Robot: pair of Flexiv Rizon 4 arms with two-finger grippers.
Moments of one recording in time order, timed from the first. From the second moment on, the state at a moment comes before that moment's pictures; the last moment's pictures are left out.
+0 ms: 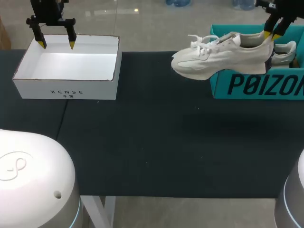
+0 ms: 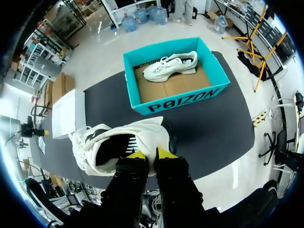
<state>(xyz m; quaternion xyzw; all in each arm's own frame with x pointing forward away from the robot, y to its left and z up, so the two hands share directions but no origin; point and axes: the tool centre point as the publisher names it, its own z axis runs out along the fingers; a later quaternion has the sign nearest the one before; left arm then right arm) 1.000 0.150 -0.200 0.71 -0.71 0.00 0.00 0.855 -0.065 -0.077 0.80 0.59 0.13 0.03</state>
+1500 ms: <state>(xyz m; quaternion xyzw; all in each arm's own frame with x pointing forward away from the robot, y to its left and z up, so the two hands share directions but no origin) 1.000 0.150 -0.200 0.71 -0.71 0.00 0.00 0.789 -0.014 -0.093 0.78 0.61 0.15 0.02</state>
